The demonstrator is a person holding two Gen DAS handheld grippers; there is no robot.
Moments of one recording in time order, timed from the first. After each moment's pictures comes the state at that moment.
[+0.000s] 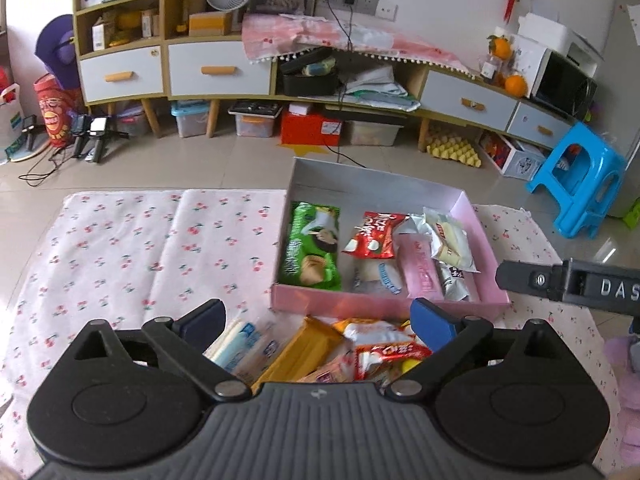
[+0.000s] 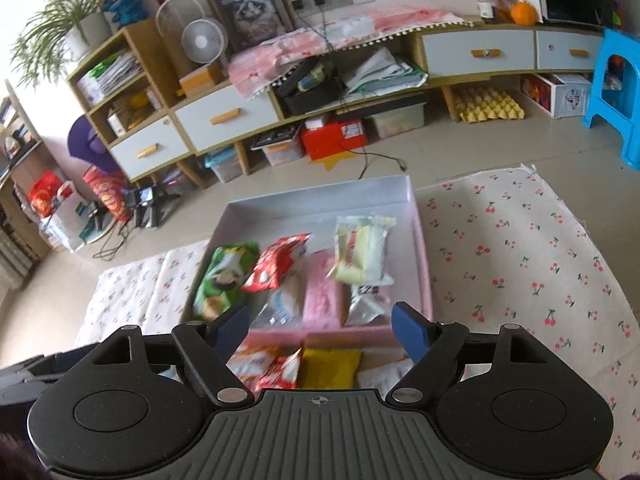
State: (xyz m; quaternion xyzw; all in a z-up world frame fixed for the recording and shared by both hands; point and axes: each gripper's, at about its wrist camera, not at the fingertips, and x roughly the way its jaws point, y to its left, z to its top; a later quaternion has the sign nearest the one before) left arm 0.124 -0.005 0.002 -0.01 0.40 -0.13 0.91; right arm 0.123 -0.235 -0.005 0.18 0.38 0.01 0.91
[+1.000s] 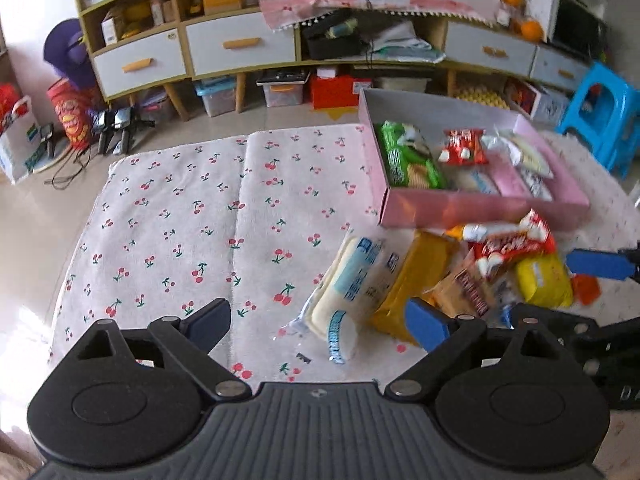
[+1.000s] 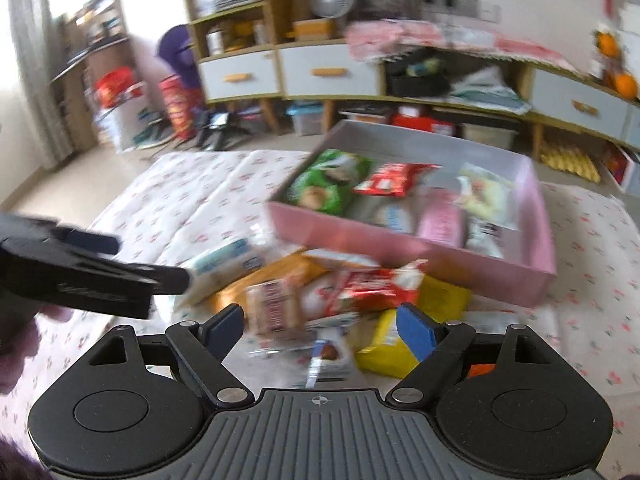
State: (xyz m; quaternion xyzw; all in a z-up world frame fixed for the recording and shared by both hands) left arm 0.114 0.057 -0.050 0.08 0.42 -0.12 0.90; right arm 0.083 -0.131 -0.063 0.02 0.37 0.12 0.92
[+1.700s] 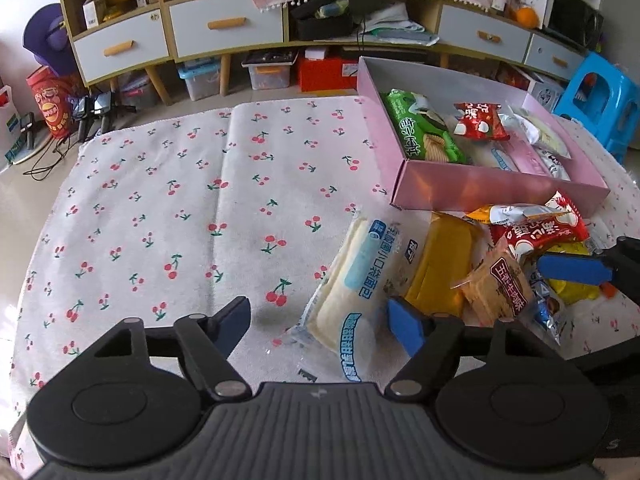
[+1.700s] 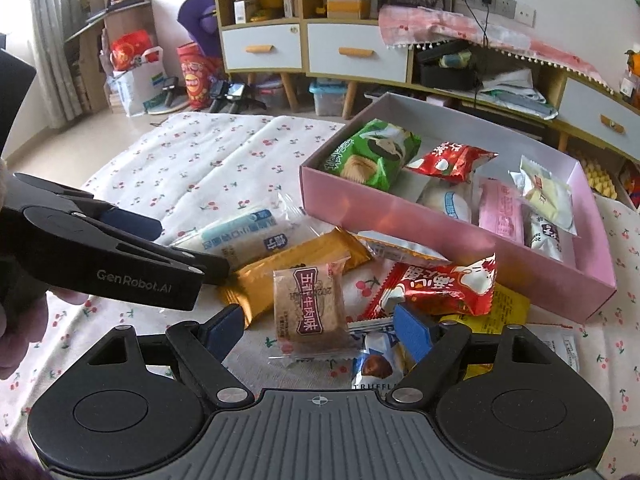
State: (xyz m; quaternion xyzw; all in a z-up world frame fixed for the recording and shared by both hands) left arm 0.141 0.063 -0.081 0.07 0.44 -0.15 0.88; right arm 0.105 -0.094 -0.094 -0.02 0.38 0.13 0.91
